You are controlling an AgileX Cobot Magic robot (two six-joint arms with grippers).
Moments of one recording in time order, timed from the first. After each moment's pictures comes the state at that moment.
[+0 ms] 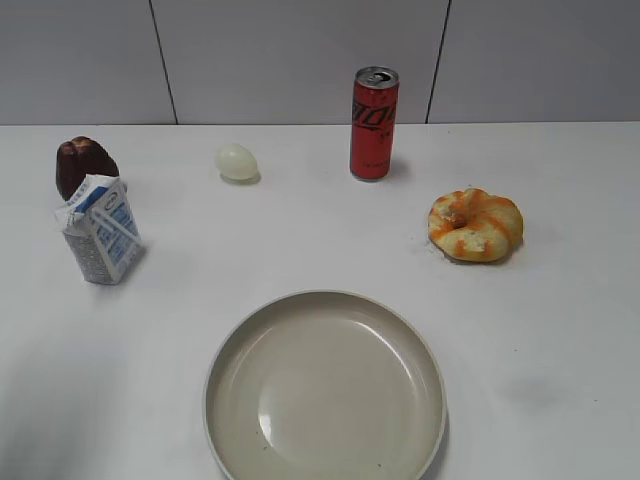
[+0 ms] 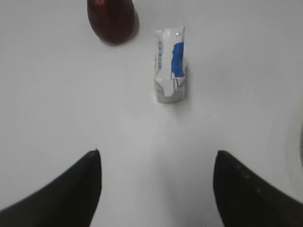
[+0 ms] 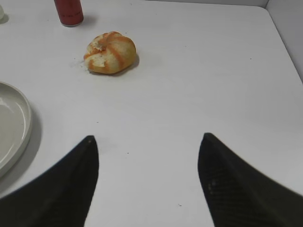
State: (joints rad) left arm -0.24 1.11 -0.94 -0.06 0.87 0.12; right arm 0.12 0.00 -0.41 0.02 0.94 0.03
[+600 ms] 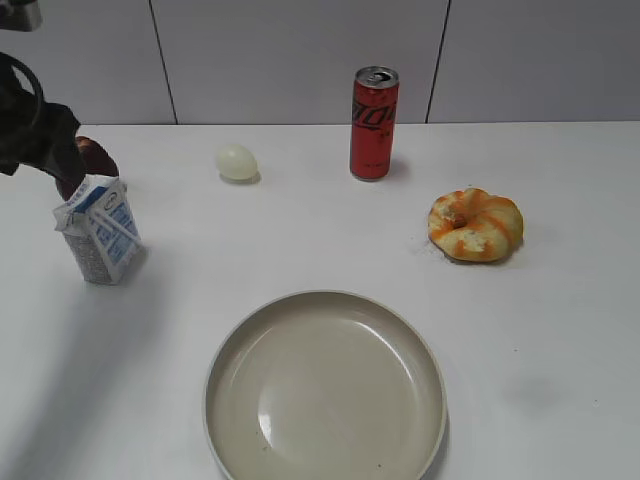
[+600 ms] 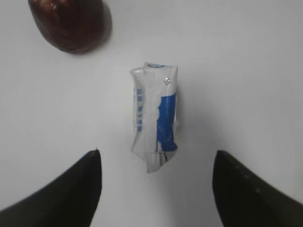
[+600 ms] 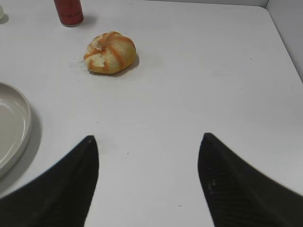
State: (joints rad) left arm -0.24 1.60 -1.20 -0.13 0.86 0.13; right arm 0.12 0.00 -0.41 0.02 0.94 0.03
